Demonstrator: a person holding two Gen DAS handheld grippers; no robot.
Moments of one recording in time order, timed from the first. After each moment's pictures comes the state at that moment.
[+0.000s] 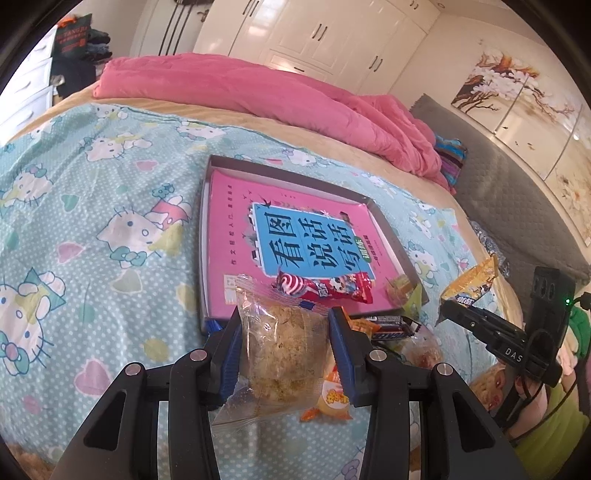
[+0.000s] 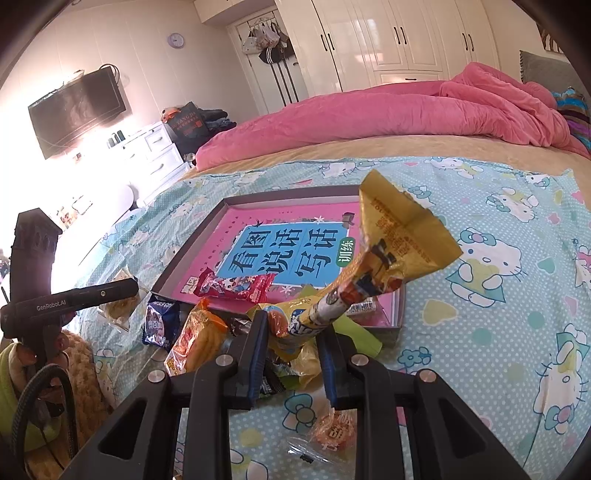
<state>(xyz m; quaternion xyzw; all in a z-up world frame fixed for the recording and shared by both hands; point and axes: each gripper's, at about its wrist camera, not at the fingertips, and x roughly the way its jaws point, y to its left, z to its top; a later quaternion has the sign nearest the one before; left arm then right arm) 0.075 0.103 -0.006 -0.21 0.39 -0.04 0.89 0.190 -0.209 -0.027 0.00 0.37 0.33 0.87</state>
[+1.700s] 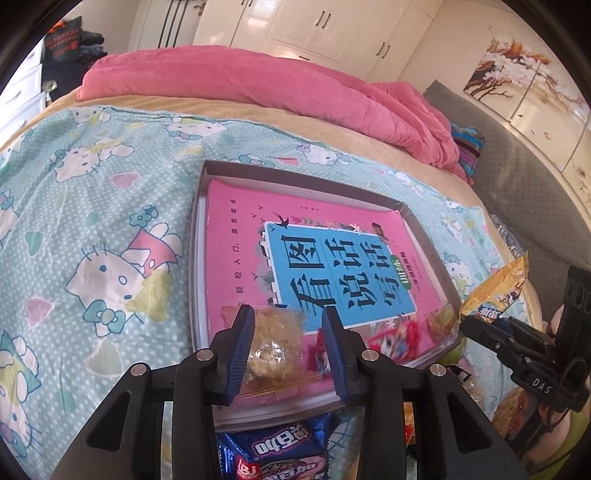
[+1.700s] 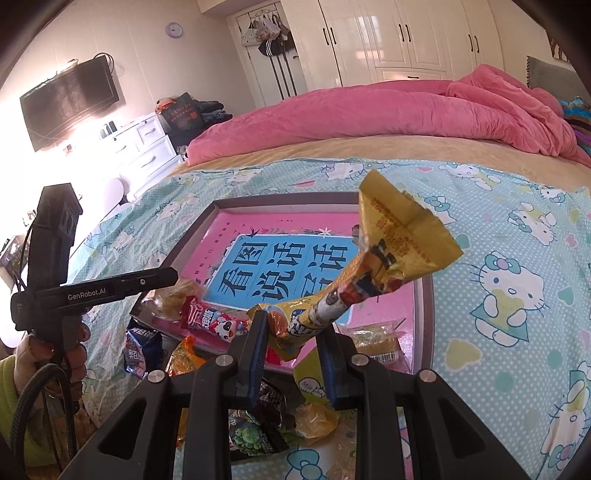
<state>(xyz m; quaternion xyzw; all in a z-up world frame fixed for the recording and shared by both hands) 0.155 0.111 -0.033 -0.19 0.42 -0.02 0.89 0.227 -0.164 -0.035 -0.02 0.38 0.32 0.87</state>
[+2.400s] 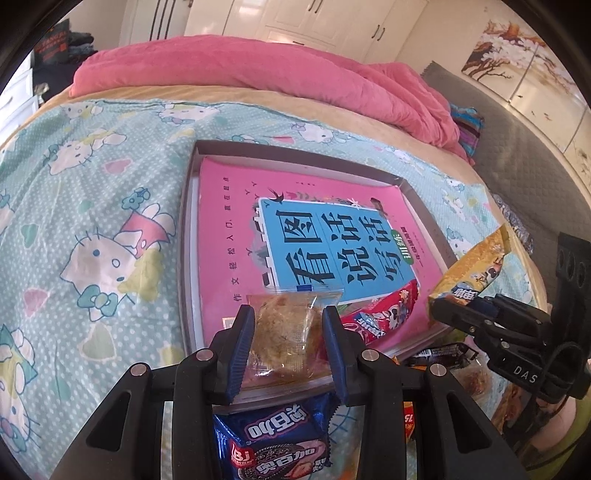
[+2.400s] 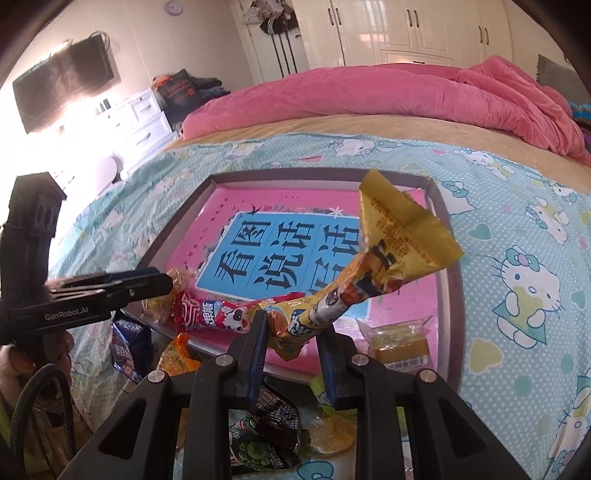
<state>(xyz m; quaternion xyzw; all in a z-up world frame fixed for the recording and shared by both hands) 0.152 0.099 -0.042 -0.17 0.45 -0.03 0.88 0.237 -0.133 -0.054 -0.06 0.42 0.31 0.85</state>
